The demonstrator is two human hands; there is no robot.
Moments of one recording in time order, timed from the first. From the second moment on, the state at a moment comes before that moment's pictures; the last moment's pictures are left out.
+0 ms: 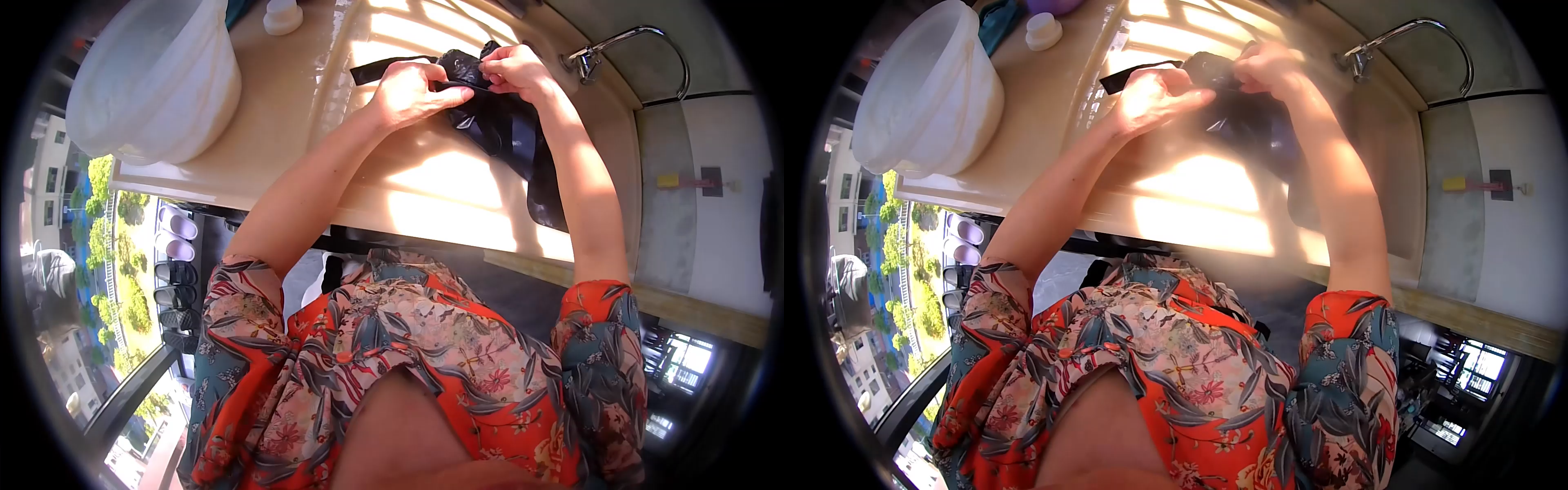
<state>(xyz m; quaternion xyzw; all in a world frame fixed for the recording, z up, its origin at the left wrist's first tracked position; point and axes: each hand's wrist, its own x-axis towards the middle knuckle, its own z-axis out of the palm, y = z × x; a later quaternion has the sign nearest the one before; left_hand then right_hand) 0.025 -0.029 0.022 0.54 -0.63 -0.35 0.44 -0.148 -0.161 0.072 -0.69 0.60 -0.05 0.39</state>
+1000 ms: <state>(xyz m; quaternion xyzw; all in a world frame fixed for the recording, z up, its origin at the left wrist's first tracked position) 0.039 -0.046 0.003 0.32 -0.29 -0.69 0.58 -0.107 -0.126 0.055 -0.86 0.40 0.03 0.33</state>
